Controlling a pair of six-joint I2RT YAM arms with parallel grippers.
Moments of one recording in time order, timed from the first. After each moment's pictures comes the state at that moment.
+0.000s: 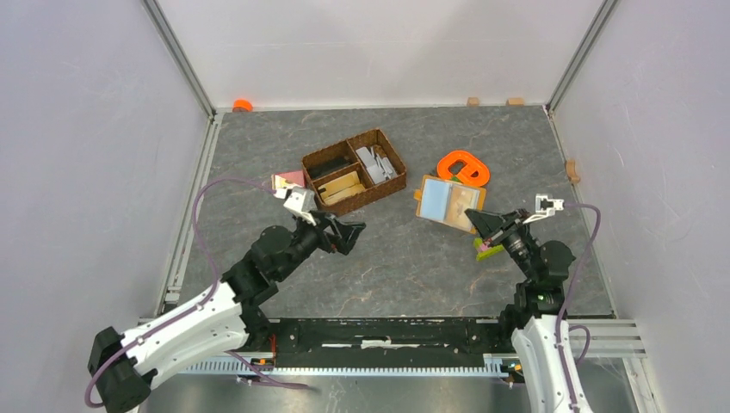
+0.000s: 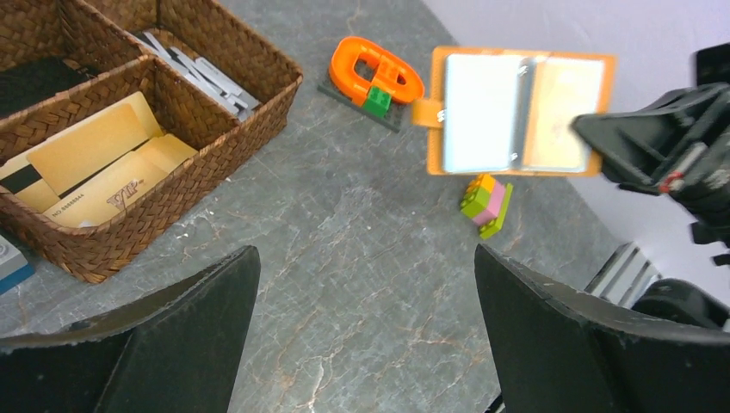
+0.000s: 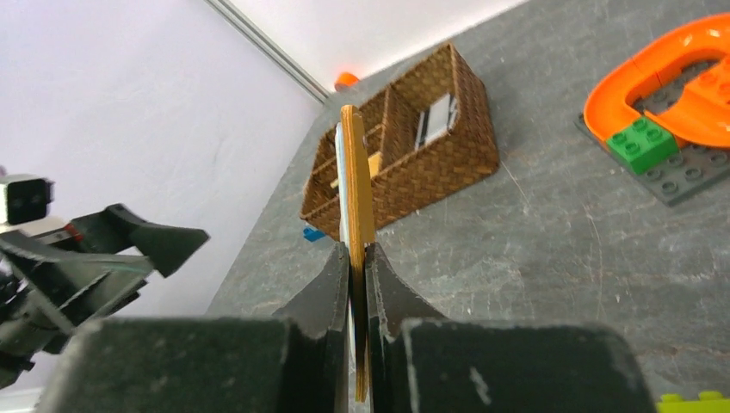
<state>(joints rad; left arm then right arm) -0.85 0.74 0.45 0.18 -0.18 -0.47 -0.08 0.34 0.15 0.33 -0.59 0.81</state>
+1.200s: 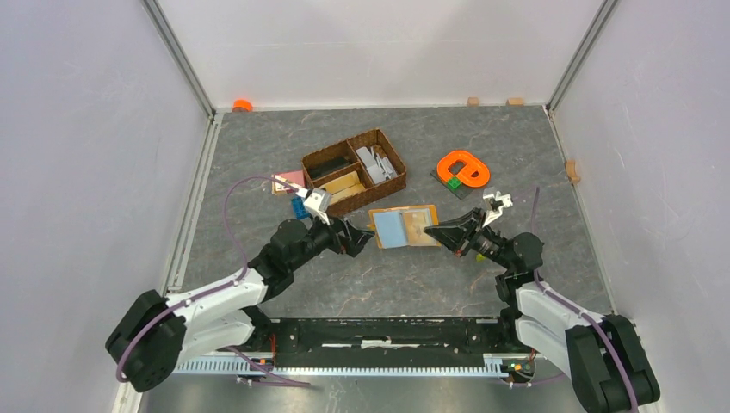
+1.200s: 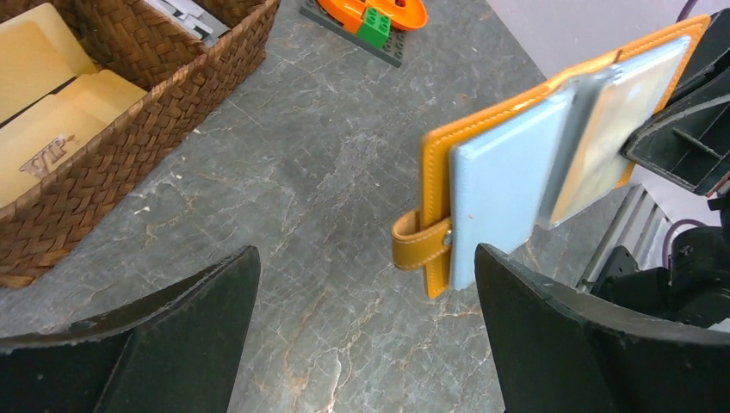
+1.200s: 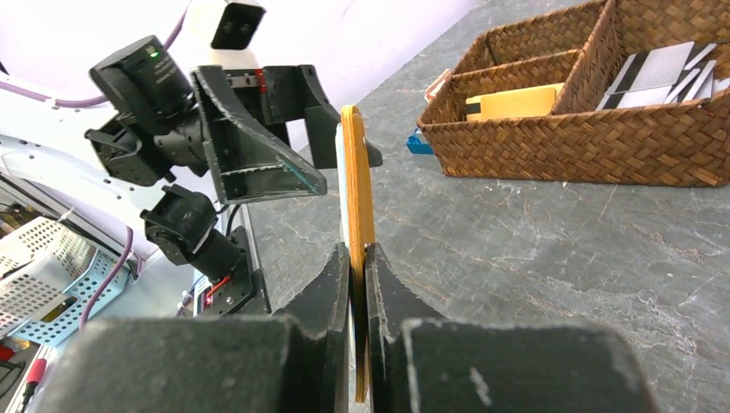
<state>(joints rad) -0.74 0.98 0.31 0.51 0.05 -0.48 0.25 0.97 0.09 1.11 -0.78 0.71</state>
